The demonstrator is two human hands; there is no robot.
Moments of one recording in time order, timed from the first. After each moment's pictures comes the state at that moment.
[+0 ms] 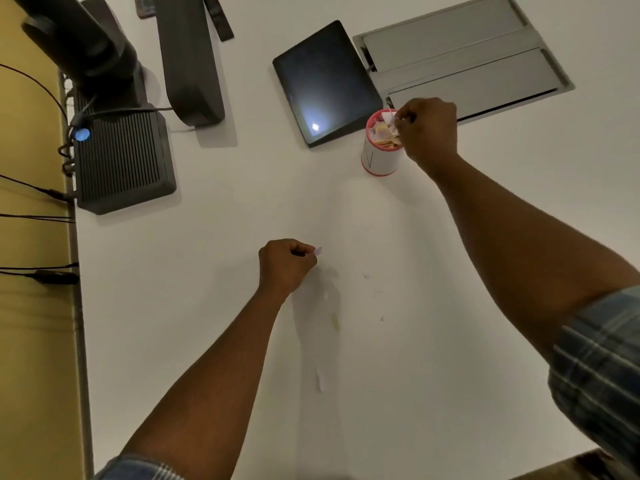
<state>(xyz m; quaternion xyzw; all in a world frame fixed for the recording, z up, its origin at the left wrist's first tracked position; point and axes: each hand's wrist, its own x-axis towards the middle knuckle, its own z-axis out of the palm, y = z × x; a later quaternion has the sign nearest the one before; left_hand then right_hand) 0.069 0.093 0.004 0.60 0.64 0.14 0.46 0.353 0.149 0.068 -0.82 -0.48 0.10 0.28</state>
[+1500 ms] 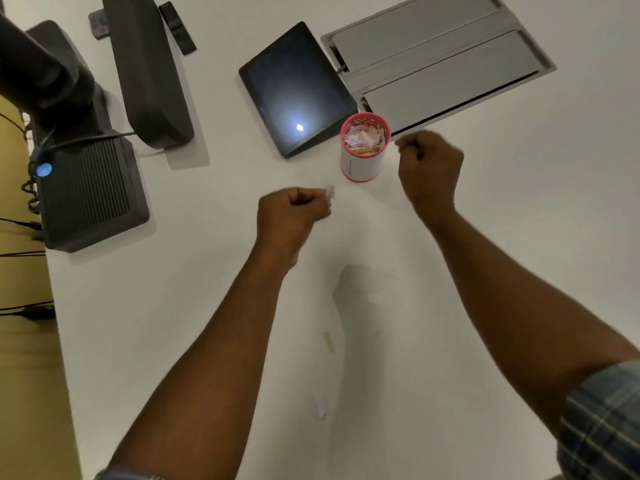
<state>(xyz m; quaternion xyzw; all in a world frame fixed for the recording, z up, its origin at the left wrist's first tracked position) 0.147 0.145 0.063 0.50 0.53 0.27 0.63 0.350 0.101 0.038 -0.79 -0.38 0.03 0.47</state>
